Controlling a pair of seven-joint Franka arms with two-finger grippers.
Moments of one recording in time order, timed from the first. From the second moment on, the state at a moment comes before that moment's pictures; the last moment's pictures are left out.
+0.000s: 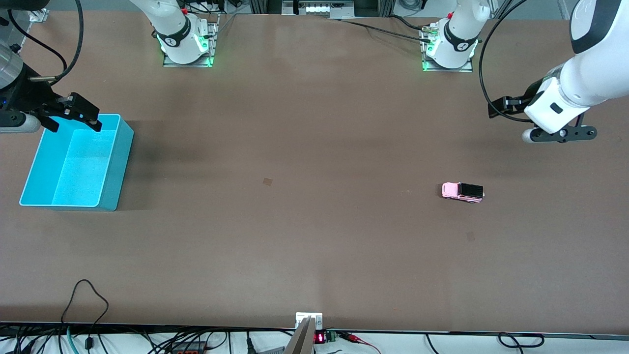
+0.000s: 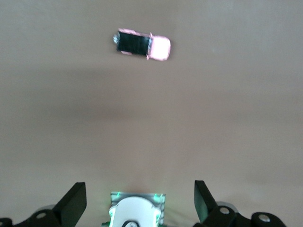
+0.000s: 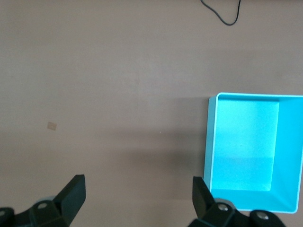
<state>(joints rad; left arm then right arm) -0.02 0.01 -0.08 -1.74 -0.02 1.44 -0.10 0.01 -0.02 0.04 -1.65 0.01 1.69 0.04</state>
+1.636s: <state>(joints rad) 0.02 0.39 -0.08 -2.04 0.12 2.36 1.37 0.01 -0.02 0.04 -1.65 0.01 1.66 0.04</state>
